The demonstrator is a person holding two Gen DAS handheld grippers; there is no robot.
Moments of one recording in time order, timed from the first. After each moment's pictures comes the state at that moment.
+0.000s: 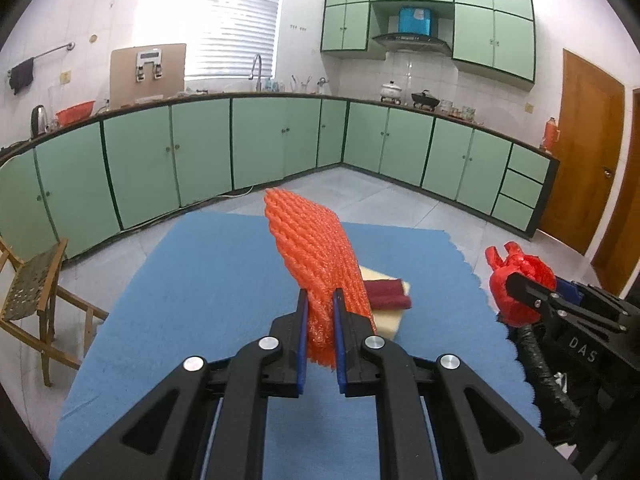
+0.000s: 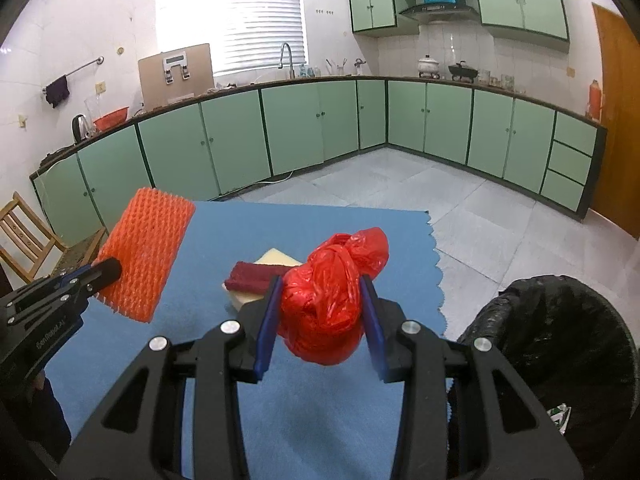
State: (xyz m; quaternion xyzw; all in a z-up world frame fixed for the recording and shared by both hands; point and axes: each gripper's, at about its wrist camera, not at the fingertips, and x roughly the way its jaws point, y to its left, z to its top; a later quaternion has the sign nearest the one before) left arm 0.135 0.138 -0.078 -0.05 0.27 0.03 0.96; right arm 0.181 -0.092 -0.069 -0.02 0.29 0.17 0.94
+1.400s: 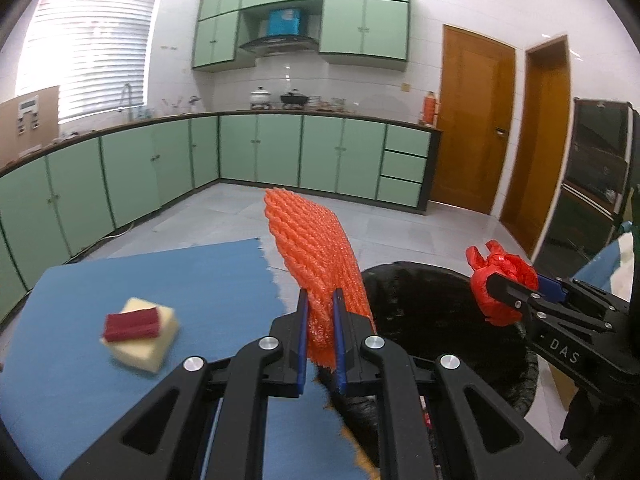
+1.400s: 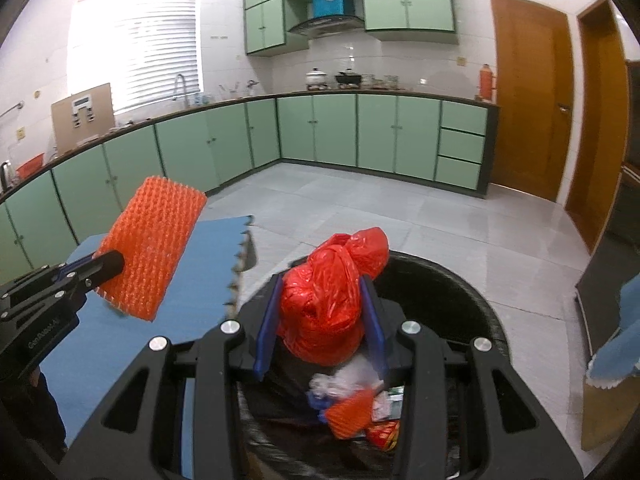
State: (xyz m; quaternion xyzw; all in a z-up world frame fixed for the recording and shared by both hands) left arm 0.140 -0.073 -0.061 0.01 0.25 -0.18 0.95; right arm 0.113 -0.308 -0.068 0.02 0.27 -0.01 0.96
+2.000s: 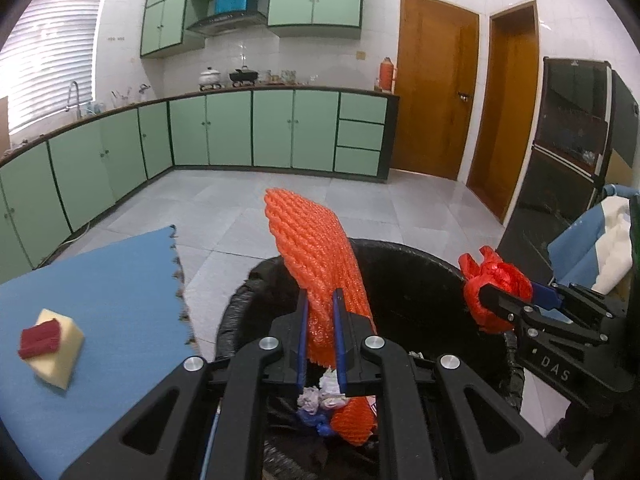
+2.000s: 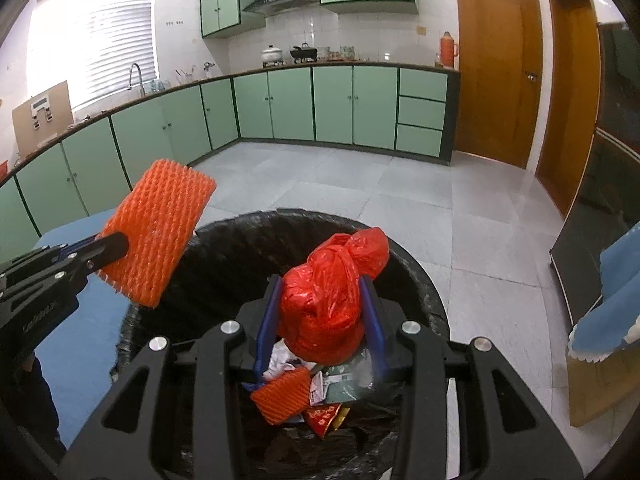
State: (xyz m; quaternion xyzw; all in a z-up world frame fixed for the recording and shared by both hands) left arm 0.173 -0.178 -0.101 0.04 0.29 -0.25 0.92; right arm 0.125 -0.393 -0.125 0.04 0.31 -0.07 0.95
